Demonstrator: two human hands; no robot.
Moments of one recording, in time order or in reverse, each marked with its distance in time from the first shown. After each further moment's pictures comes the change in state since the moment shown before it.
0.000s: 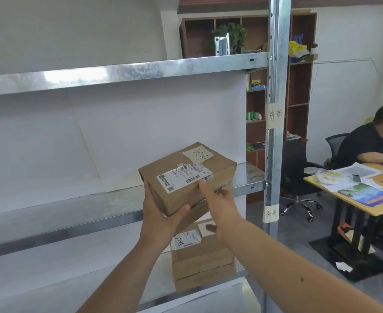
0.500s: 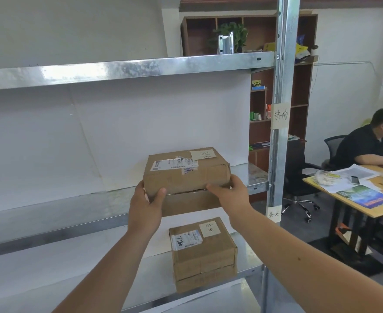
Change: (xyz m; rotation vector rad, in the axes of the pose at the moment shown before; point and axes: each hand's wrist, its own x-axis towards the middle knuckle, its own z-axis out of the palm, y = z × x) left_hand 0.040 -0.008 -0.023 0.176 0.157 -0.159; right_hand 0.036 -0.008 -0.016 -0.112 0.051 -0.299
